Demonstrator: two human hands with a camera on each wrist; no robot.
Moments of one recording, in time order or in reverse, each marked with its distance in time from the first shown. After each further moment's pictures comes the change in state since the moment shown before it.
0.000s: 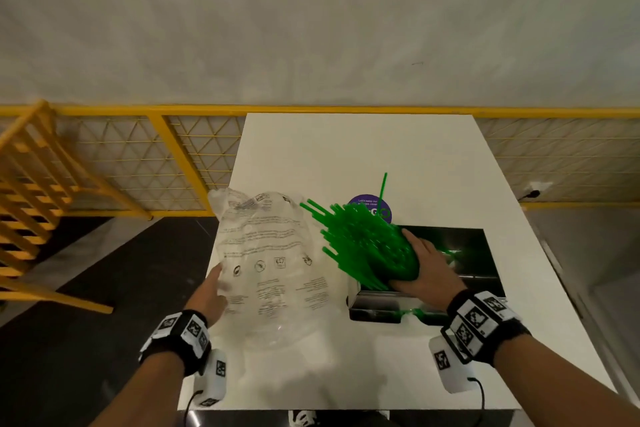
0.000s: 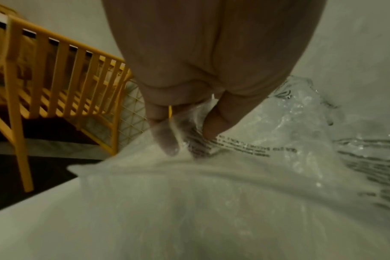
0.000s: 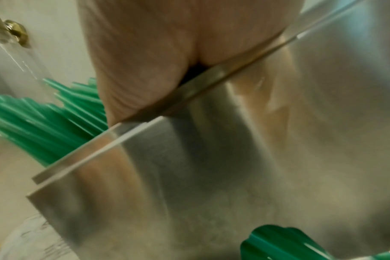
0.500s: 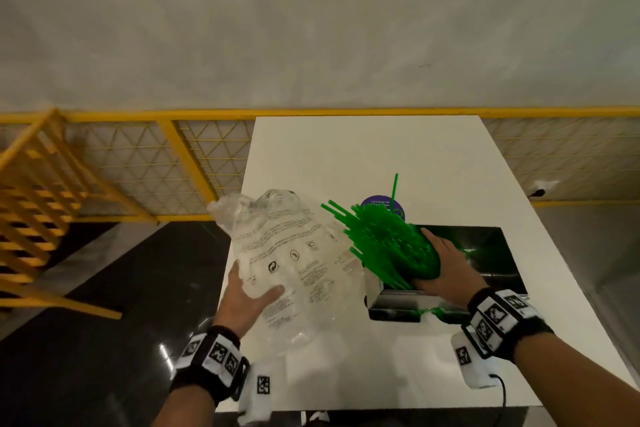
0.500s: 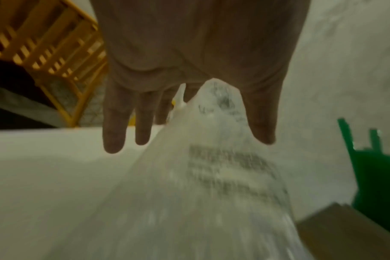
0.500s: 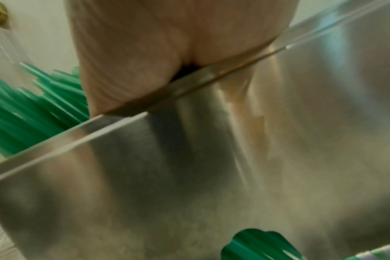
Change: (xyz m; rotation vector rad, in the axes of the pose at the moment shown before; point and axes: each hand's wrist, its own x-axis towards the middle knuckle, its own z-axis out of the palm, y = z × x) left_hand -0.049 0.029 -0.002 -0.472 0.019 0.070; right_hand 0.000 -0.003 0.002 -0.028 0.024 0.048
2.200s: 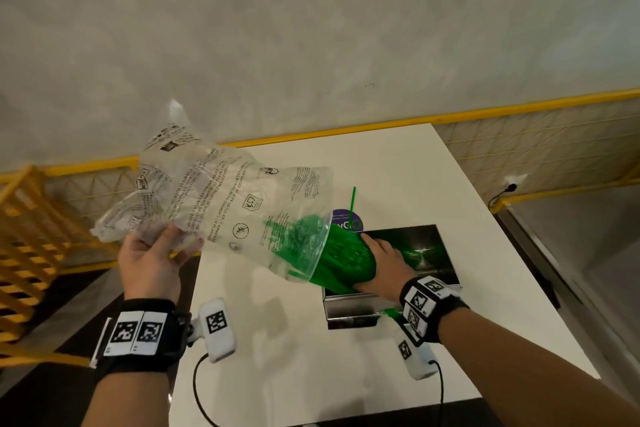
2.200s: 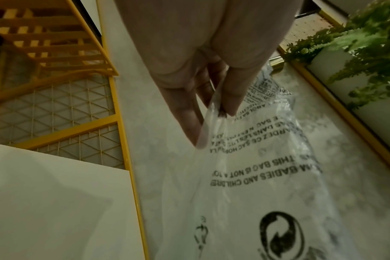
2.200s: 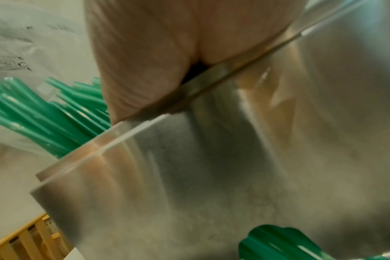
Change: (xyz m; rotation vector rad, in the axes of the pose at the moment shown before) left_hand -0.038 0.140 -0.007 -0.672 0.234 0.543; right_hand -0.002 -0.009 -0.010 -0.014 -0.101 -0.015
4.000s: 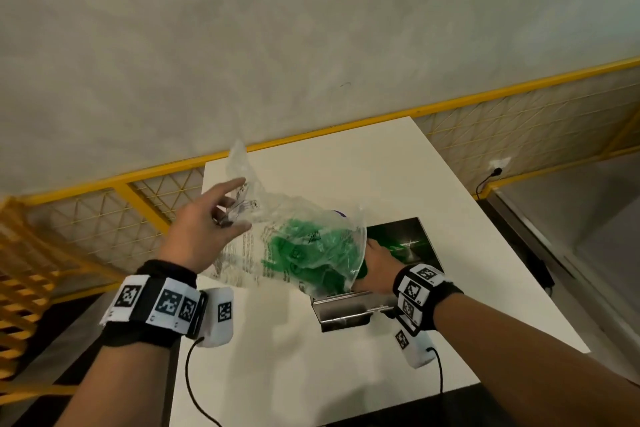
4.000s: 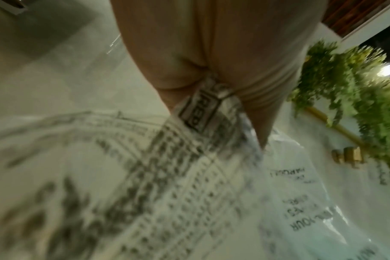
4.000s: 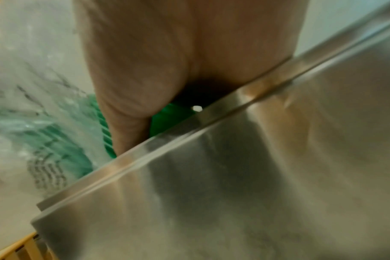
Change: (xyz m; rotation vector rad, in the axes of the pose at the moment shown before) left_hand -0.006 0.035 0.094 1.090 -0.592 0.304; right_hand 0.003 0.011 -0.003 0.114 -0.049 -0.028
